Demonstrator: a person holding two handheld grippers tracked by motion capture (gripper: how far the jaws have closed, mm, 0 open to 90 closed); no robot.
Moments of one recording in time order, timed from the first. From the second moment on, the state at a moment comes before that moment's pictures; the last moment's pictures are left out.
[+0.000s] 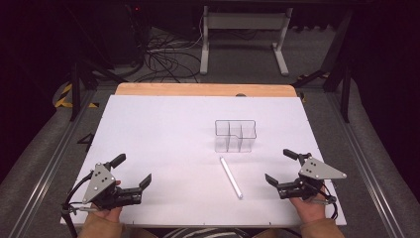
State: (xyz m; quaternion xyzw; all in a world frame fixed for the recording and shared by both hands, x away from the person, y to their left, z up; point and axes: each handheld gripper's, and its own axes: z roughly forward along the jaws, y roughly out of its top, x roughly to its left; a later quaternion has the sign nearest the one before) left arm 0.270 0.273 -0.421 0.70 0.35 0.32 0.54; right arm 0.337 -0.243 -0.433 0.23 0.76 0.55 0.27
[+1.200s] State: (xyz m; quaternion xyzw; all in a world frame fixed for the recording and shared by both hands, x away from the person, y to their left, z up) left arm 0.270 0.272 -0.421 0.70 0.35 0.32 0.53; right arm 0.340 -0.236 -0.421 0.23 0.77 0.55 0.25
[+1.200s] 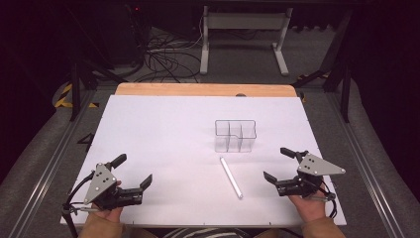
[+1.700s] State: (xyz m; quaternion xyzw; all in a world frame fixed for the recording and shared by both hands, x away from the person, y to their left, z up) left arm 0.271 0.272 -0.422 0.70 0.35 0.32 0.53; right arm 0.361 -0.223 -0.405 0.21 0.77 0.56 0.23
